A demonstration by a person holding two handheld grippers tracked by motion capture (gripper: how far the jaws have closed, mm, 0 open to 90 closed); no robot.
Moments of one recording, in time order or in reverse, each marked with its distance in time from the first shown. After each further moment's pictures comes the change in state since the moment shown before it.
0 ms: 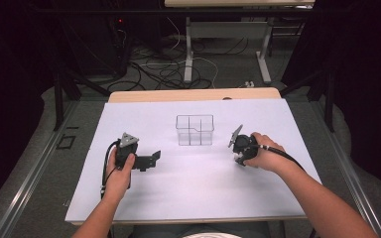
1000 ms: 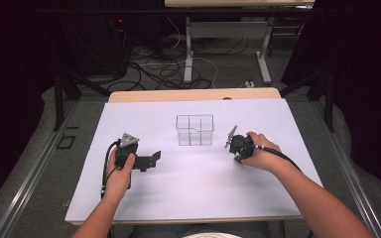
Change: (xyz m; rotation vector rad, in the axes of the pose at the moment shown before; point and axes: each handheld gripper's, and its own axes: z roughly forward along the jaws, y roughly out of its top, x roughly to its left) left arm 0.001 -0.001 0.001 0.008 -0.004 -0.007; right arm 0.000 0.009 0.007 0.030 -0.030 -0.050
